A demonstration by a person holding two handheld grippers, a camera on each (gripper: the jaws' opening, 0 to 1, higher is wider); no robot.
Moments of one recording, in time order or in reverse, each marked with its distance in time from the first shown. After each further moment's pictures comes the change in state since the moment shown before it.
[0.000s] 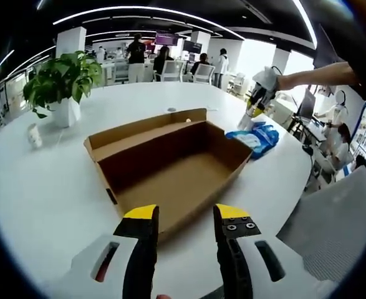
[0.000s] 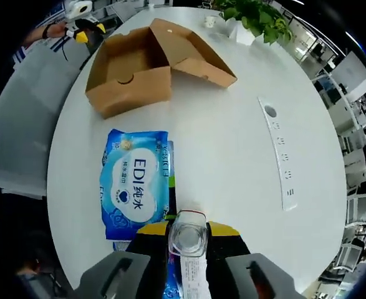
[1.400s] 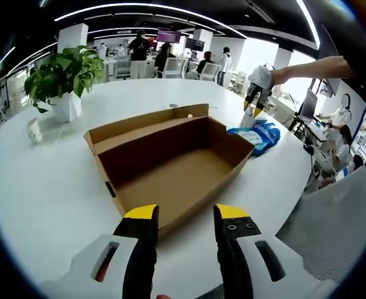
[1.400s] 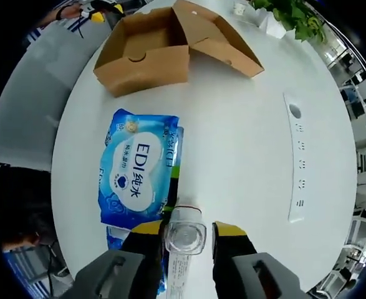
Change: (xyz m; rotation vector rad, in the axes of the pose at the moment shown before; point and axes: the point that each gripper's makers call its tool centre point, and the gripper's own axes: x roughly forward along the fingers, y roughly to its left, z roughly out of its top) left arm 0.002 -0.001 -0.007 -0.012 0.014 0.003; right arm 0.005 -0.008 -0.006 -0.129 0.109 0.098
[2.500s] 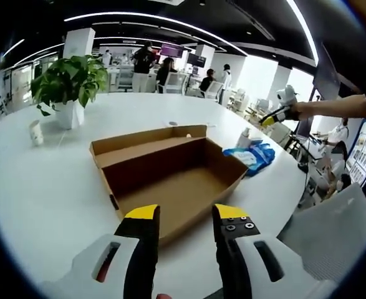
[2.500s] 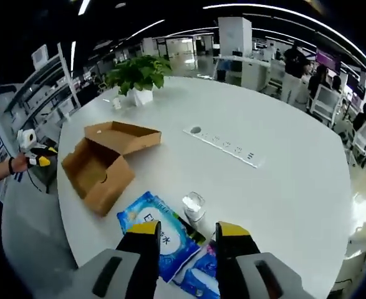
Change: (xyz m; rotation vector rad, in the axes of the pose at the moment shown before) left arm -0.018 0.001 0.023 -0.059 -0.118 -0.026; right arm -0.084 0.044 0.001 0.934 -0.661 -0.248
